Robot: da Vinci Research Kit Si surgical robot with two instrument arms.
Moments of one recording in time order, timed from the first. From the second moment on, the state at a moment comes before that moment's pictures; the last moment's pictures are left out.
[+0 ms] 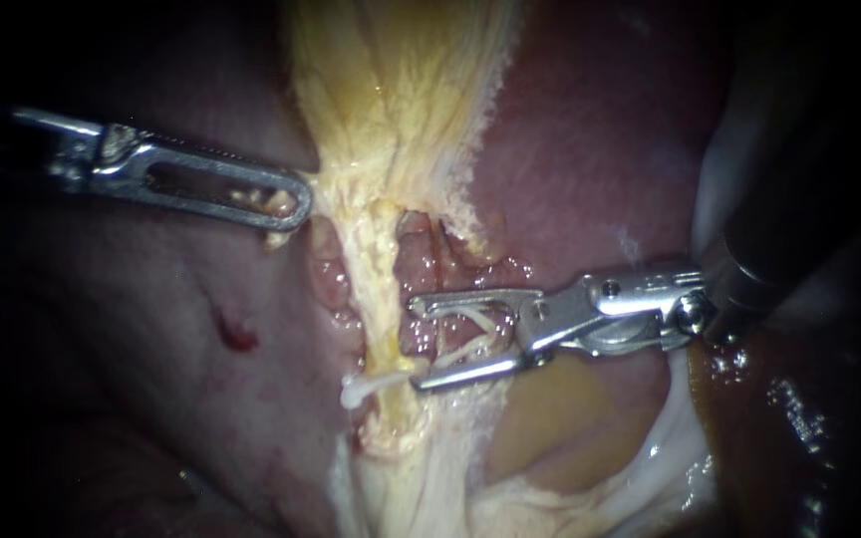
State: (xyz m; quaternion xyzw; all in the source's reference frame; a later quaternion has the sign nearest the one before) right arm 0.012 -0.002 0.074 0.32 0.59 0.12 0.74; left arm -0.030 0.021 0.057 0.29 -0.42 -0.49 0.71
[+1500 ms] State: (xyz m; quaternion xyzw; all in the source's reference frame) right arm 0.020 -0.005 0.072 0.36 0.61 0.10 0.70; left arm -0.030 0.021 0.057 0.29 -0.42 -0.49 0.71
